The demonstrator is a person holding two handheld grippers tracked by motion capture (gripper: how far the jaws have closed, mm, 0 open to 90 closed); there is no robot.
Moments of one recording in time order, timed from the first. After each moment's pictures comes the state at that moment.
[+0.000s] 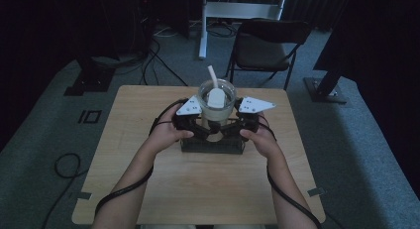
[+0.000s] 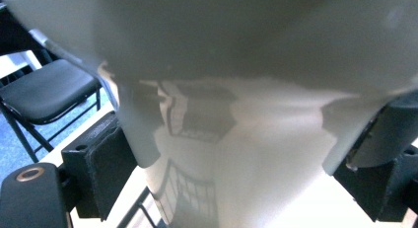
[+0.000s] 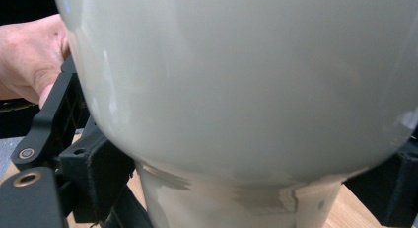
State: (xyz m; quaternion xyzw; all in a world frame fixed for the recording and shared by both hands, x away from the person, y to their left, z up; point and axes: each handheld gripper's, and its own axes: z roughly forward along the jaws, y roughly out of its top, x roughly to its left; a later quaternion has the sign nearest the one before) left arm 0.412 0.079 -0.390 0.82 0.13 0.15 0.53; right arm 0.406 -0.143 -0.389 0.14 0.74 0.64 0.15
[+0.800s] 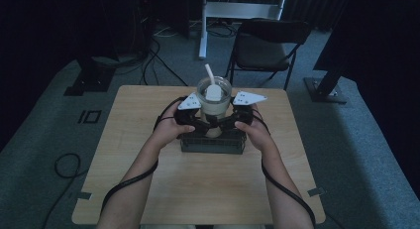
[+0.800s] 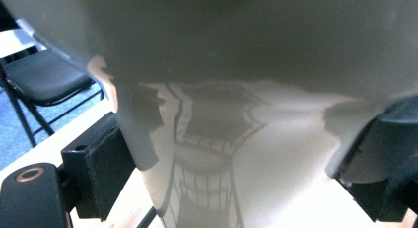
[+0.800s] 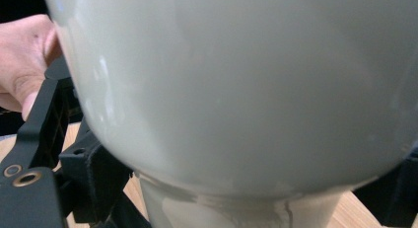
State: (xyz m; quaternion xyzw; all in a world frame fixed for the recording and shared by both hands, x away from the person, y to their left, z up) left arm 0.442 0.078 -0.421 0.82 0.18 0.14 0.53; right arm 0.445 -0.136 -0.410 0.17 0.76 0.62 0.13
